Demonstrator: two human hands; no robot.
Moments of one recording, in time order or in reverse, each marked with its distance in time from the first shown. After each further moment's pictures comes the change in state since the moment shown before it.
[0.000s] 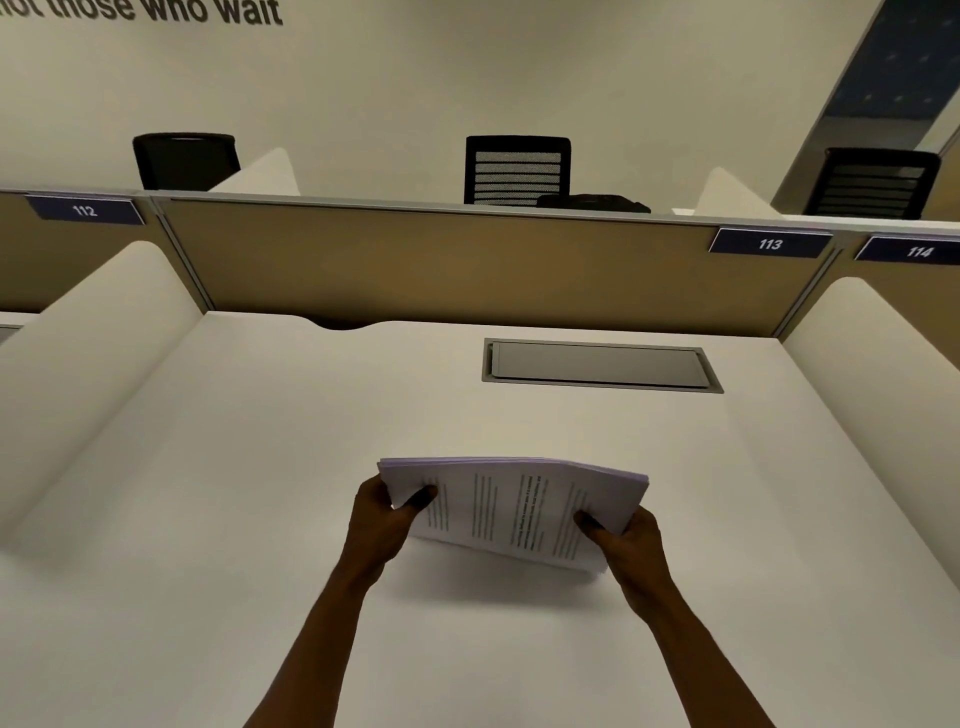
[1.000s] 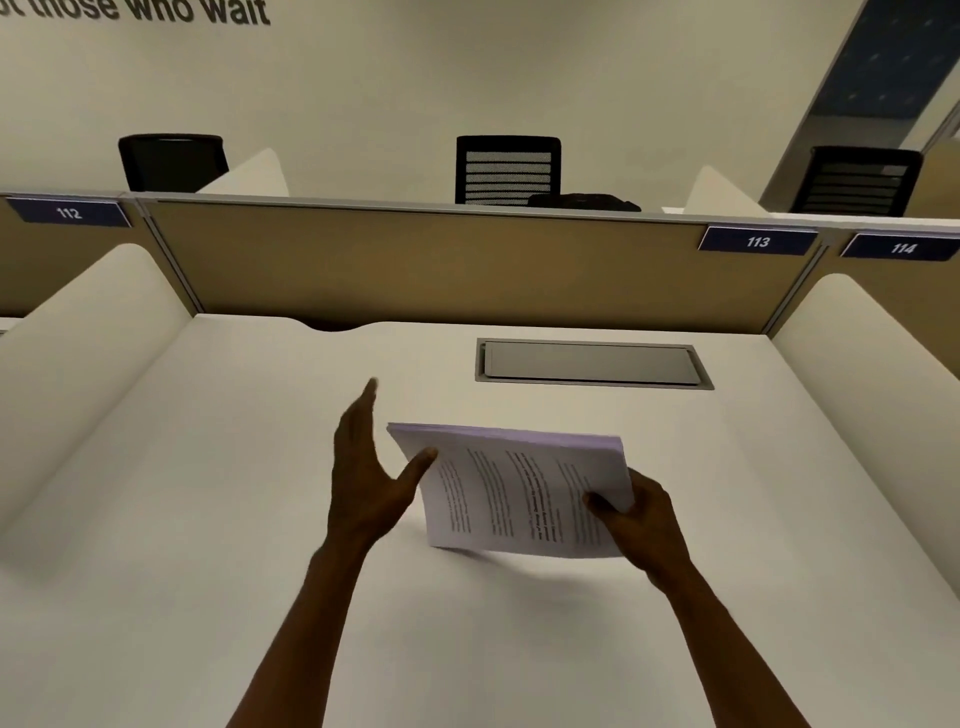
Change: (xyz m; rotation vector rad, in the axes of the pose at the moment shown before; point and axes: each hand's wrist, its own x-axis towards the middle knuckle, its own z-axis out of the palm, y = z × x) left_hand 0.001 0.068 -0.001 0.455 0.171 0.399; right_hand 0.002 -0.045 -0.012 -0.404 -0.031 -0.236
